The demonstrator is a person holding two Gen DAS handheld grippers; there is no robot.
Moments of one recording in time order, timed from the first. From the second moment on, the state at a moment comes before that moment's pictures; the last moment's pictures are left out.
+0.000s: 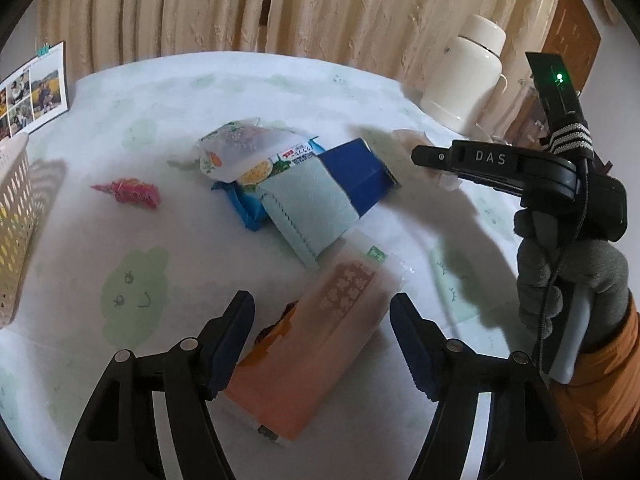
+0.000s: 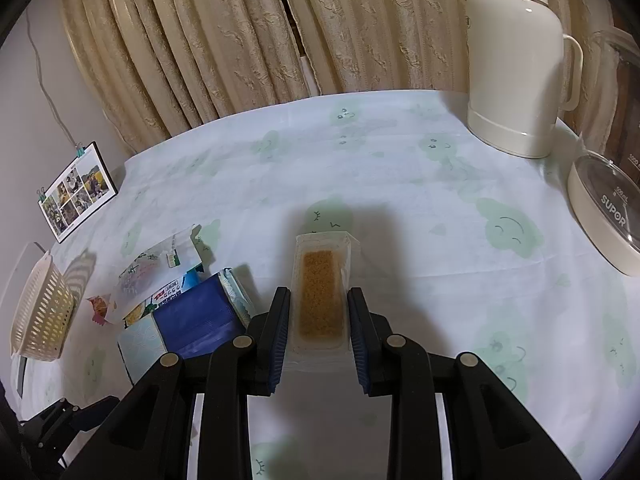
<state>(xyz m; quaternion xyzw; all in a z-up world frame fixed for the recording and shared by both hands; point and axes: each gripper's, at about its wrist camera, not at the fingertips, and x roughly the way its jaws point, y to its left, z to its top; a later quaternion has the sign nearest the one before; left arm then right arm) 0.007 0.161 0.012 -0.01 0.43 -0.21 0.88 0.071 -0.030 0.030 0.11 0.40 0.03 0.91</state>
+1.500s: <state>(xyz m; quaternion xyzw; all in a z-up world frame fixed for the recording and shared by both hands) -0.005 0.339 0.106 -0.11 0.28 0.00 0.95 0.067 -0.032 0.030 0.13 0.39 0.03 0.91</state>
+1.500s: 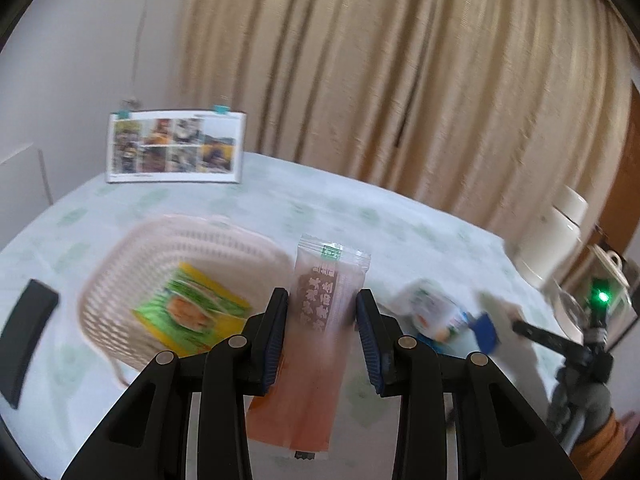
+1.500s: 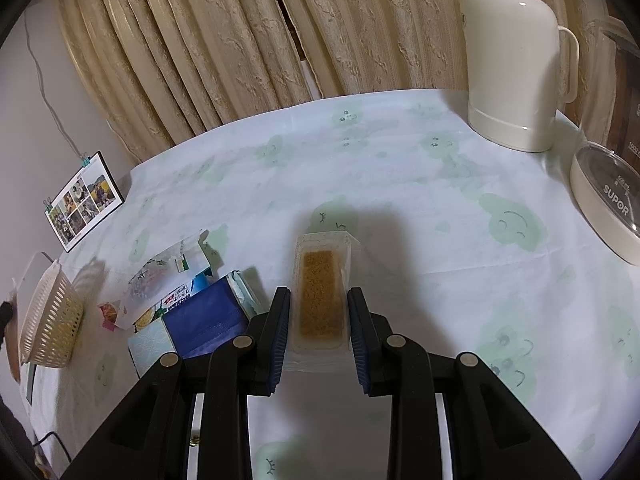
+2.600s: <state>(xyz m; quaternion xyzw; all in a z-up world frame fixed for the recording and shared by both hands) -0.019 0.382 0.085 -0.14 0.22 0.11 0.96 0.044 -0.002 0.038 0.15 0.37 0.10 0.91</state>
